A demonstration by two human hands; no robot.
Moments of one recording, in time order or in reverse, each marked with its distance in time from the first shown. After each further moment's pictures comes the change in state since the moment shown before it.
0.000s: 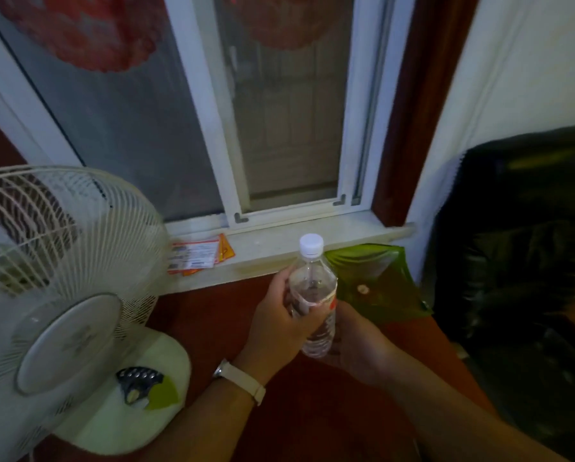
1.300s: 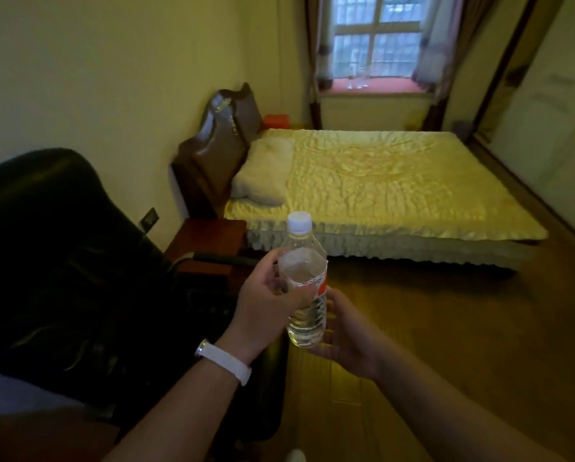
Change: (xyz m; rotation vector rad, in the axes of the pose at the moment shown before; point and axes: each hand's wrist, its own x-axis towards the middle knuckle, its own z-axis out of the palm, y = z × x) left_hand -0.235 0.190 0.571 -0.250 -1.297 0.172; right_hand -0.474 0.085 -0.412 0.649 0.982 -0.431
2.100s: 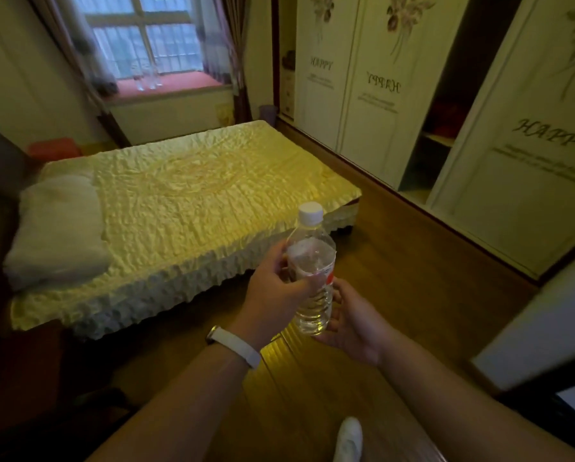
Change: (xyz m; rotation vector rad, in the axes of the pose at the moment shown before) left_hand 0.238 -0.016 0.252 -0.119 -0.611 0.086; right_hand 0.054 -0.119 -0.225 0.380 0.529 -0.218
